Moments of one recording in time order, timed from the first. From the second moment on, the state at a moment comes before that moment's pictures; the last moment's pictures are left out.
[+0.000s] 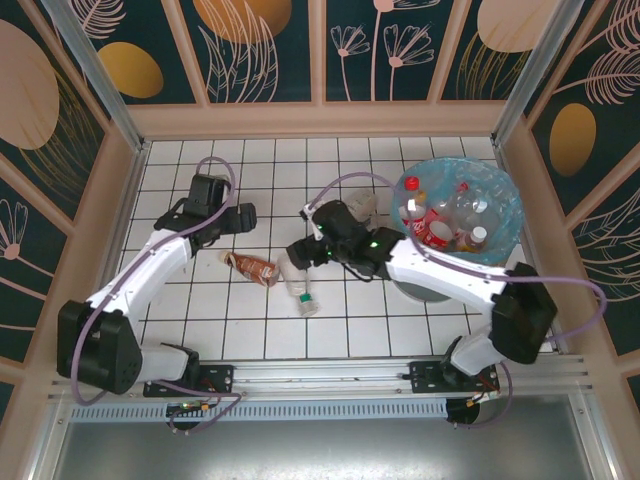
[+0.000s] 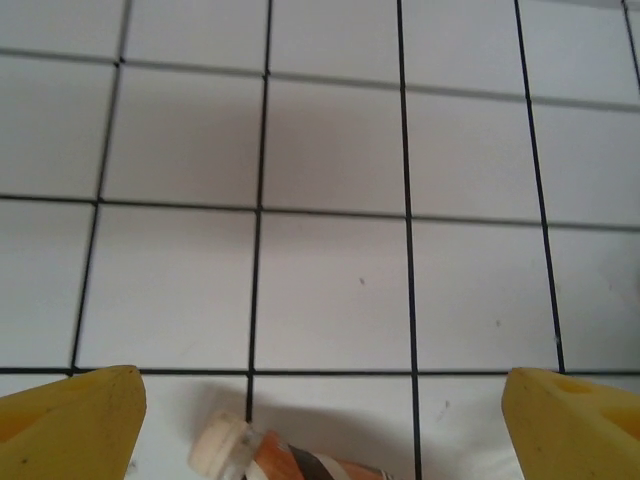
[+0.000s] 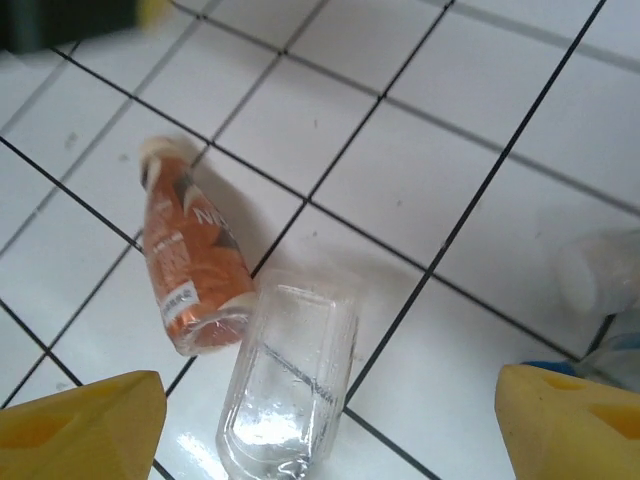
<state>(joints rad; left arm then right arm) -0.29 1.31 0.99 -0.50 -0.10 -0.35 0.97 1.53 1.14 -0.38 0.08 0.33</state>
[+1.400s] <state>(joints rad) -0.33 1.05 1.01 -0.27 -0.10 -0.27 0.86 1.55 1.60 -0.74 -0.09 0.33</state>
